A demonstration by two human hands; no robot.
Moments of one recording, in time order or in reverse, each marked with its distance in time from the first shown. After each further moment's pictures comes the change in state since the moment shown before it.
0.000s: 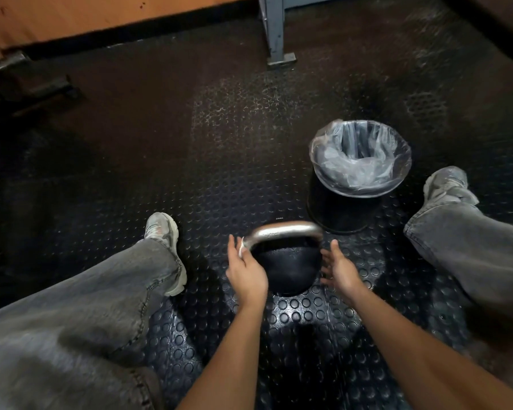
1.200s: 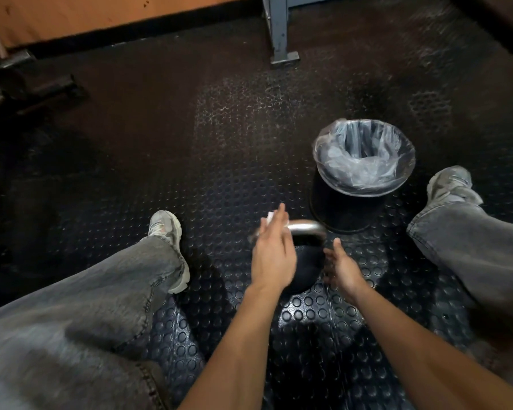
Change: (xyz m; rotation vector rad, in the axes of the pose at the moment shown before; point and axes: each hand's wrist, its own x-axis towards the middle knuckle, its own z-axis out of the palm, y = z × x) left_hand 0.000 0.026 0.015 0.412 -0.380 0.535; right_hand 0.008 0.005 0.000 0.013 0.031 0.032
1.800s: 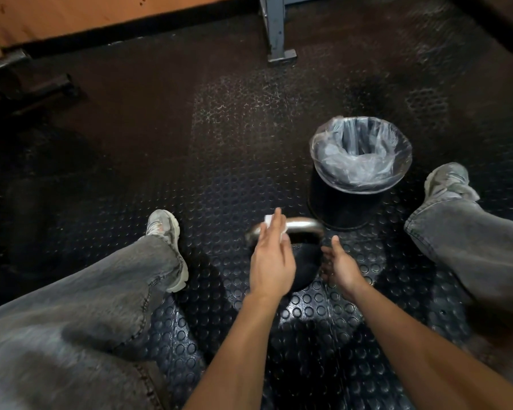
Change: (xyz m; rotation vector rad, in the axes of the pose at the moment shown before) left_hand -0.020 0.003 -0.001 -0.003 0.002 0.026; right_hand 0.010 0.008 -0.007 -0.048 0.009 0.004
